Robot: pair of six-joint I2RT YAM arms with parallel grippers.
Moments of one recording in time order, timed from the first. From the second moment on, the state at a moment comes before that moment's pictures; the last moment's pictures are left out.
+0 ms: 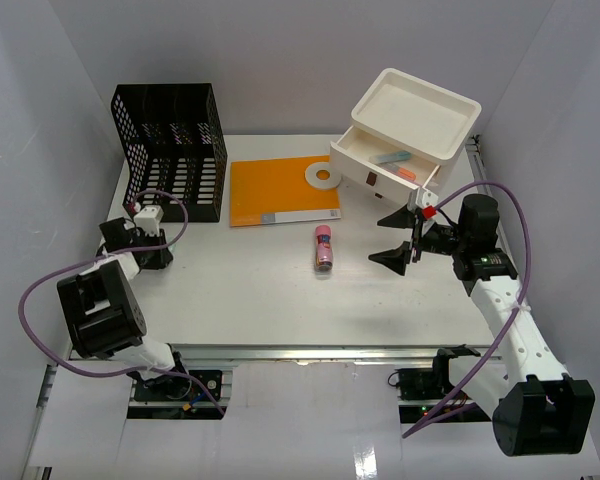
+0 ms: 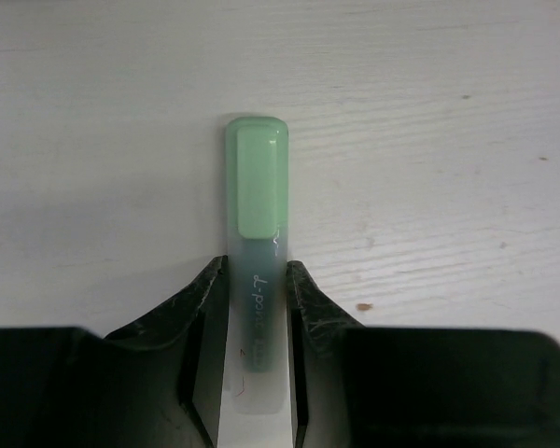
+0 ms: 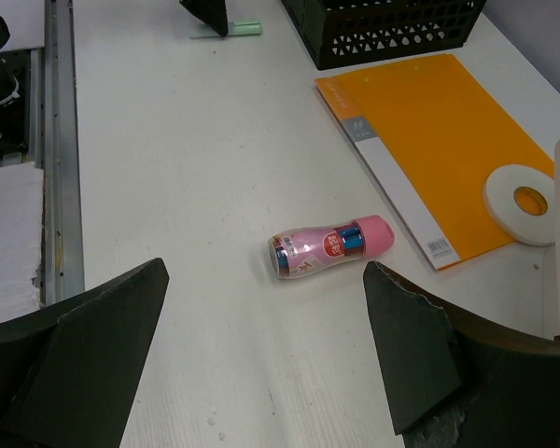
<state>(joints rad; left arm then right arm) 0.41 1.54 0.70 -0.04 0.44 0.35 0.09 0.97 0.75 -0.15 -1.18 -0.42</state>
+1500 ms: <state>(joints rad) -0.72 1.59 0.75 0.90 0.45 -0.75 0.28 1.19 0.95 -0.10 -0.63 0.51</state>
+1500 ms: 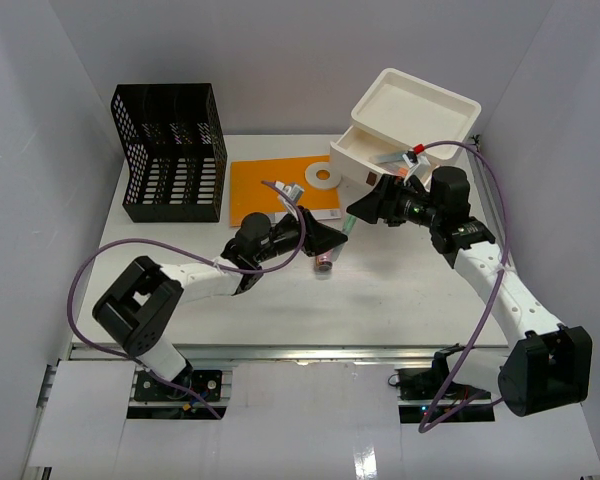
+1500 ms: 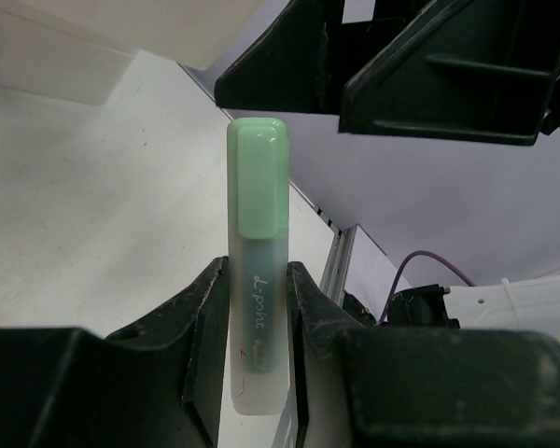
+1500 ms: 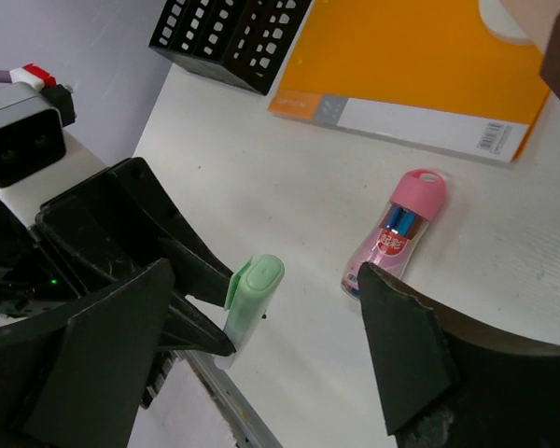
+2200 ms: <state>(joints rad) -0.76 1.72 0.89 0.90 0.42 -0.72 0.28 1.25 0.92 -0.06 -0.60 0.57</state>
